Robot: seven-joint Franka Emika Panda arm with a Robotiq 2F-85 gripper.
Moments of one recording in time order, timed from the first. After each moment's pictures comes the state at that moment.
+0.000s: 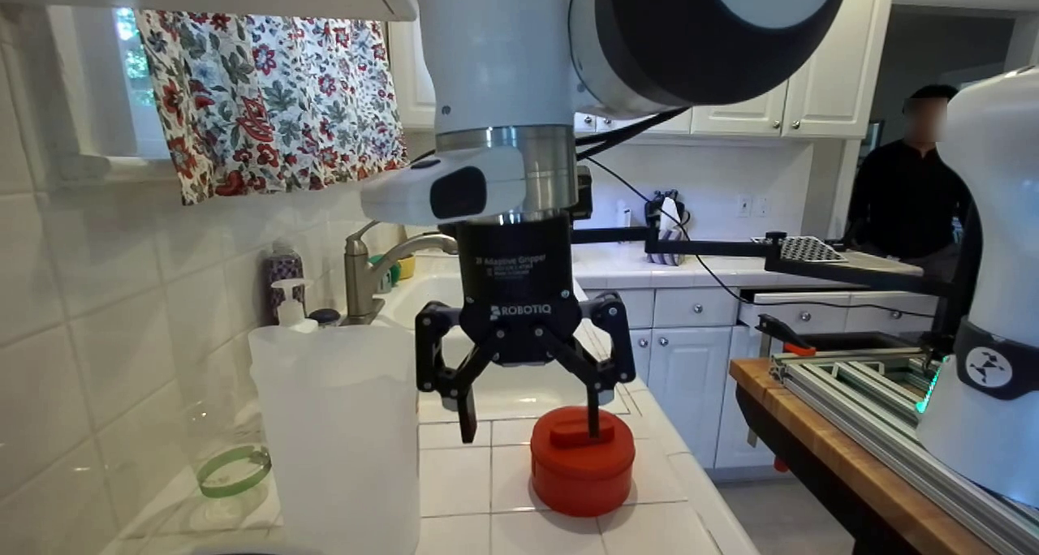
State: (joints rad) arm -0.01 0.17 0.06 -2.33 -0.01 2.43 -1.36
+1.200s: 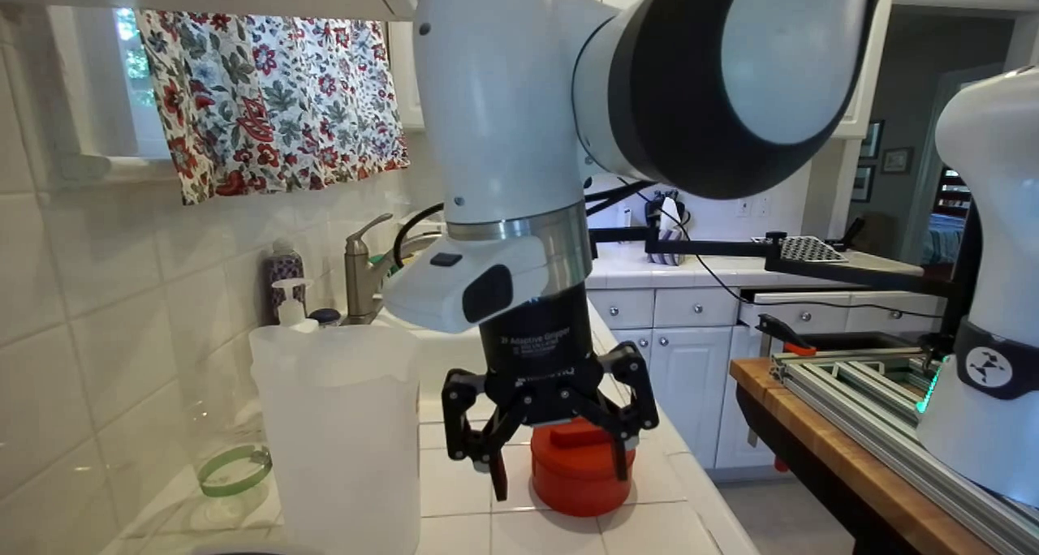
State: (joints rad) arm -0.01 0.26 0.08 -2.33 -0.08 2.43 -1.37
